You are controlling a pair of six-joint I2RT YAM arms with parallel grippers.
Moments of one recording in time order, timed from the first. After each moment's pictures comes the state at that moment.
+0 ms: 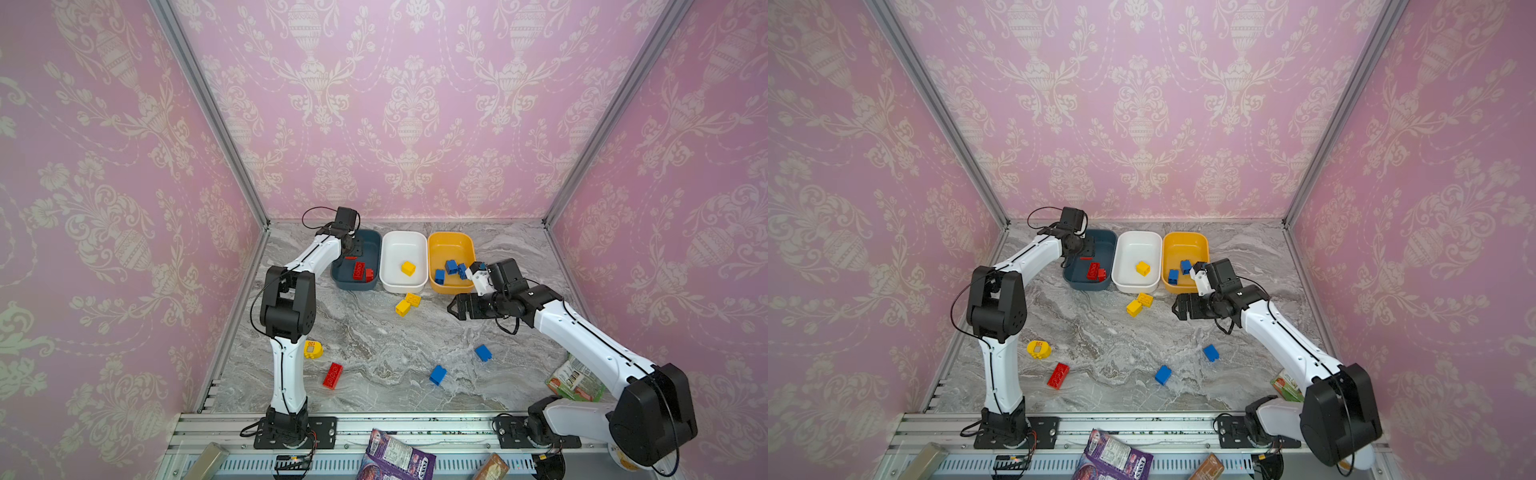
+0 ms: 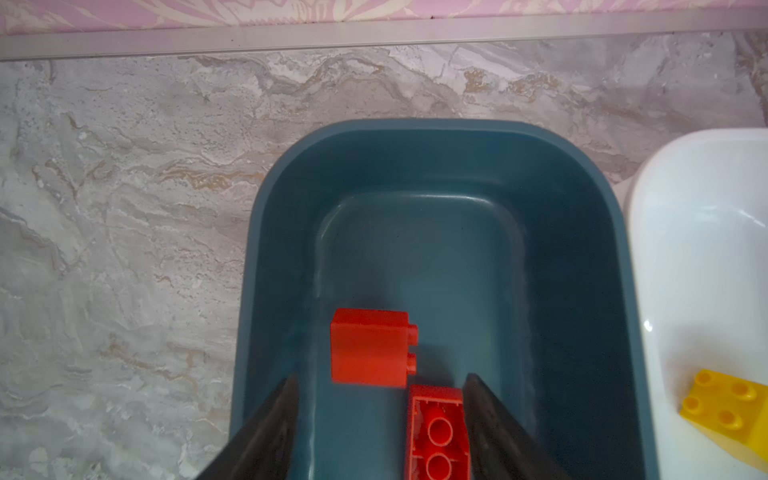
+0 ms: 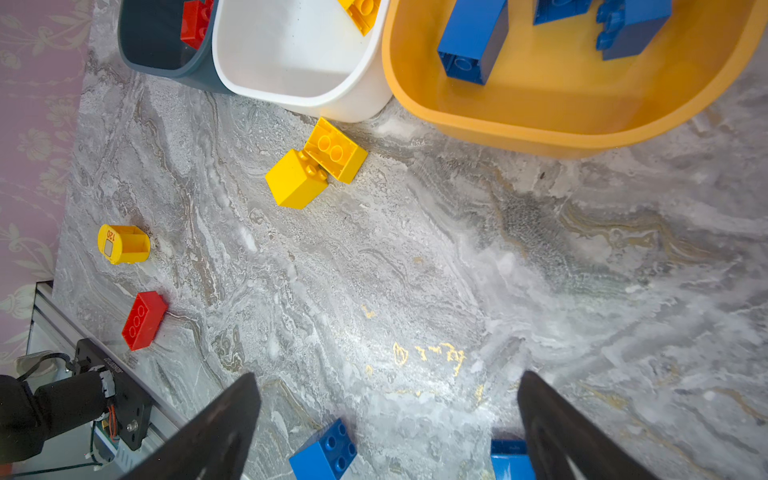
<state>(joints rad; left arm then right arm) -0.20 2.13 1.73 -0.54 -0.10 -0.17 0.35 1.28 0.94 -0.64 -0.29 0.29</state>
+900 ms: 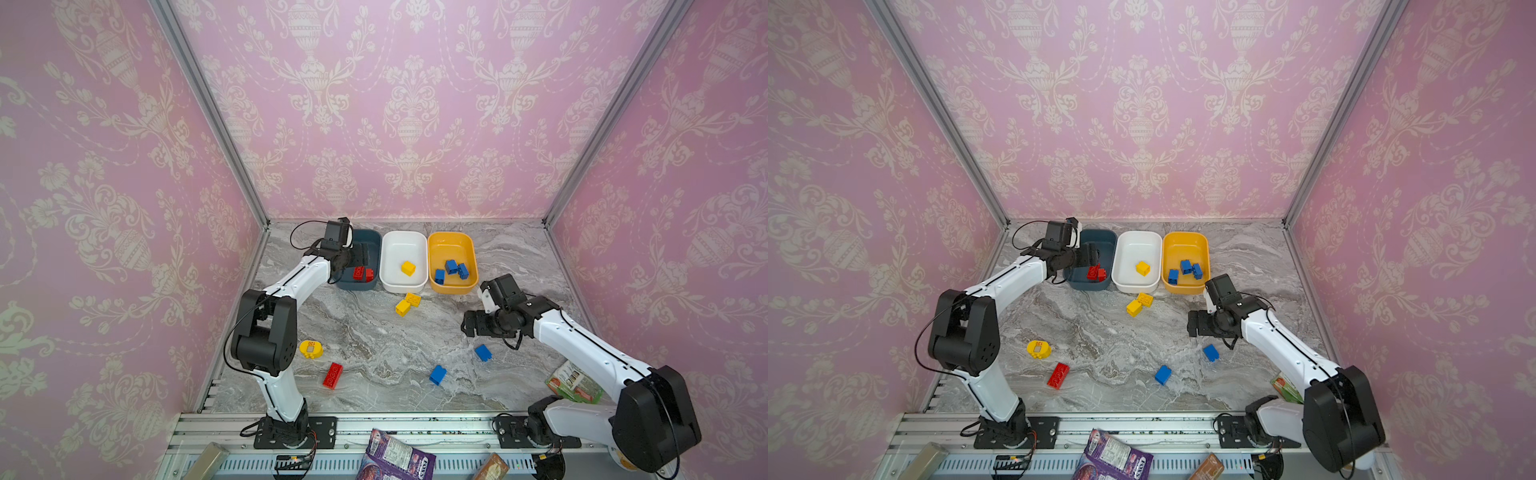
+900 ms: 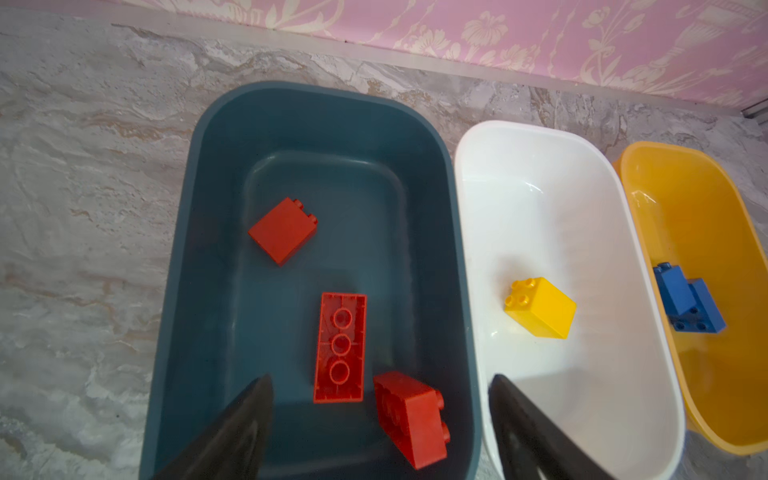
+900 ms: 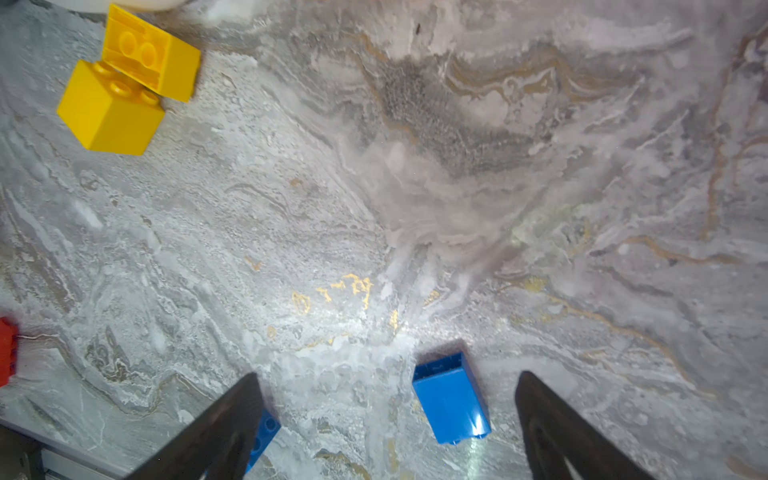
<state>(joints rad) -0.22 1.76 1.29 -0.30 0.11 -0.31 0.35 1.25 0.79 -0.74 -0.10 0.38</state>
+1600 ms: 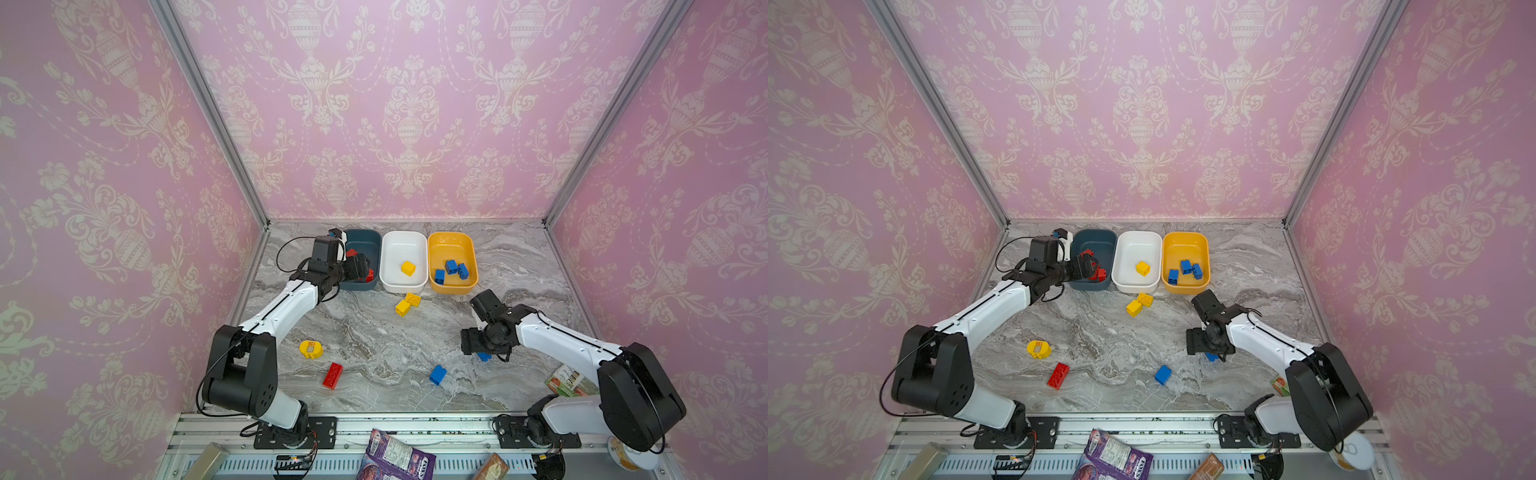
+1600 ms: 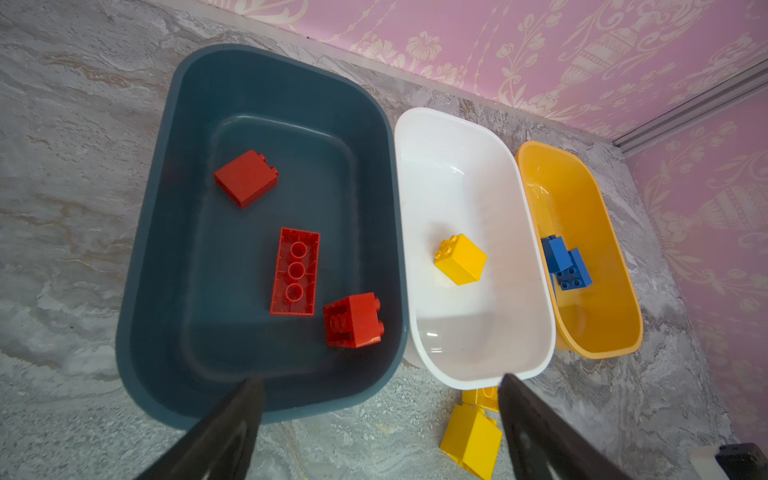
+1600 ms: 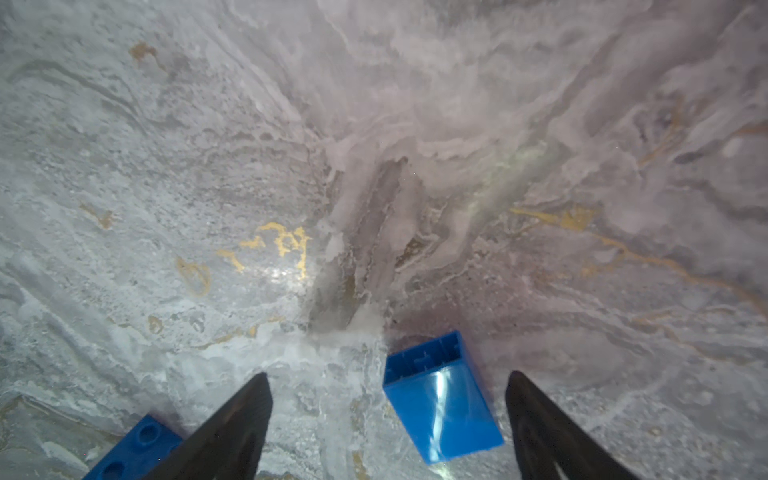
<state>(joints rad) -0.22 1.51 1.03 -0.19 0.21 -0.42 0.46 1.36 0.71 -0.72 -0.02 0.45</state>
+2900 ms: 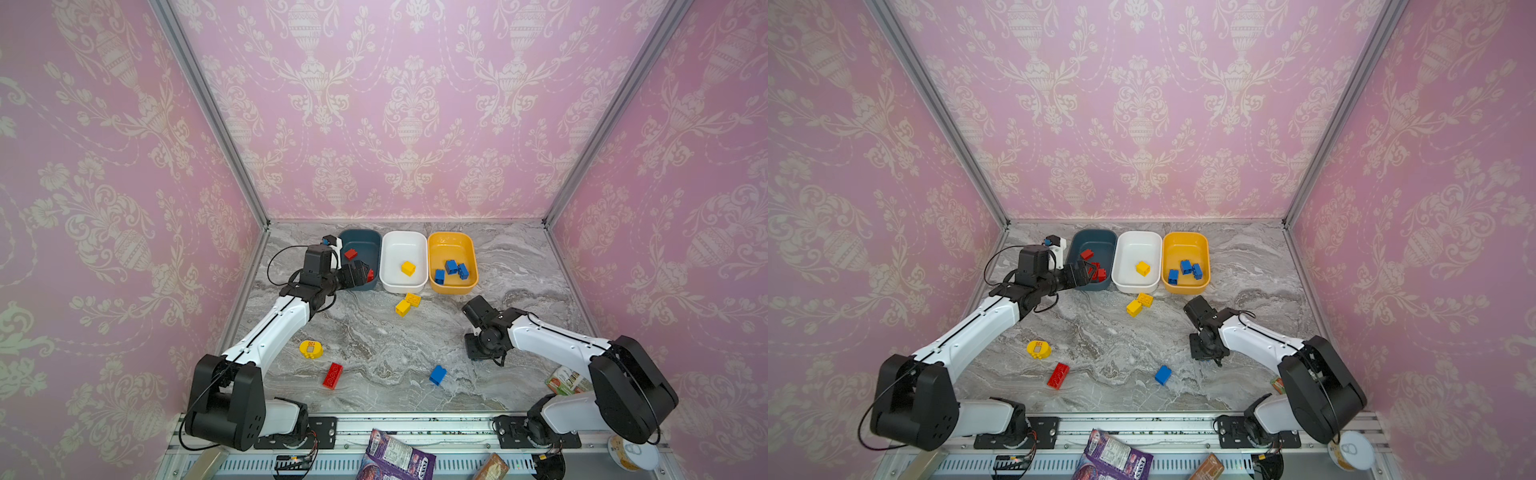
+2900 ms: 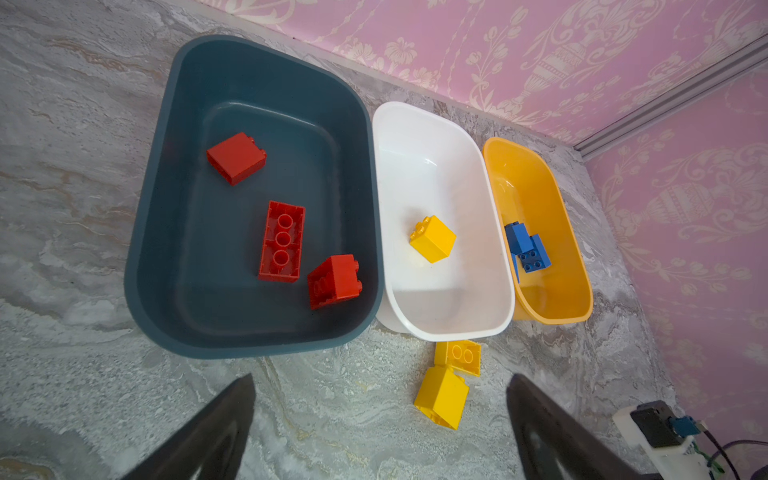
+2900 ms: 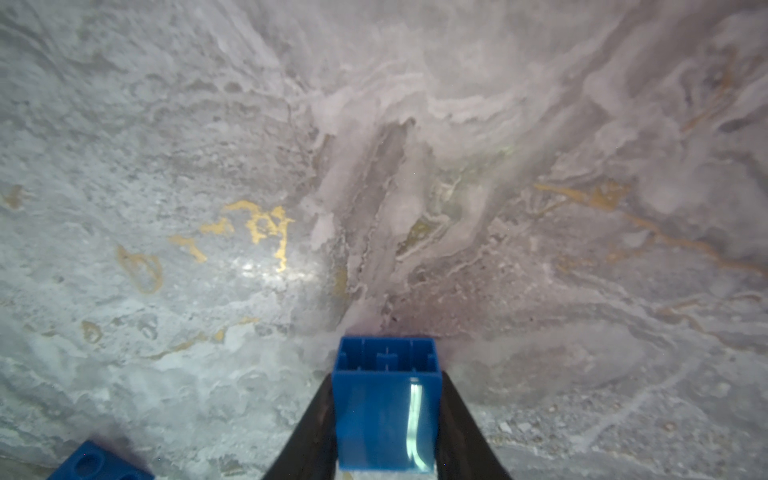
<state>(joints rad) -0.22 1.35 0.92 -0.19 0.25 -0.46 0.53 1.40 0.70 -0.72 0.05 0.49</state>
